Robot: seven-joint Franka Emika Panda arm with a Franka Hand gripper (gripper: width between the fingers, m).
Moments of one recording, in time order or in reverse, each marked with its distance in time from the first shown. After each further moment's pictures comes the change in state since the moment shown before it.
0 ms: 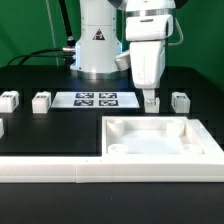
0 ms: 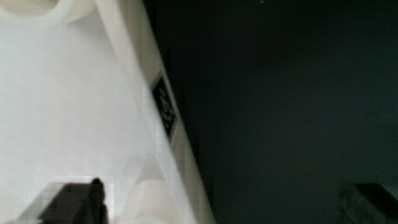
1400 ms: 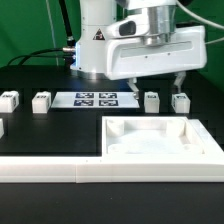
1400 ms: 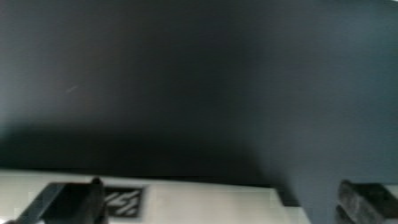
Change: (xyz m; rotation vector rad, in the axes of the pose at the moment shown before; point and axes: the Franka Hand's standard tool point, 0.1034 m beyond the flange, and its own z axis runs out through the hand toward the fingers) arm 0.017 -0.031 -0.004 0.013 0.041 1.193
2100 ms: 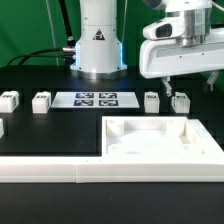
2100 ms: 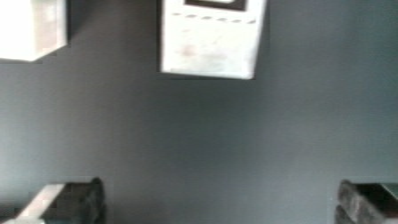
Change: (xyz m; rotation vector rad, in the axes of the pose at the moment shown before) arm -0.021 -0.067 0.009 0.008 -0.039 0.030
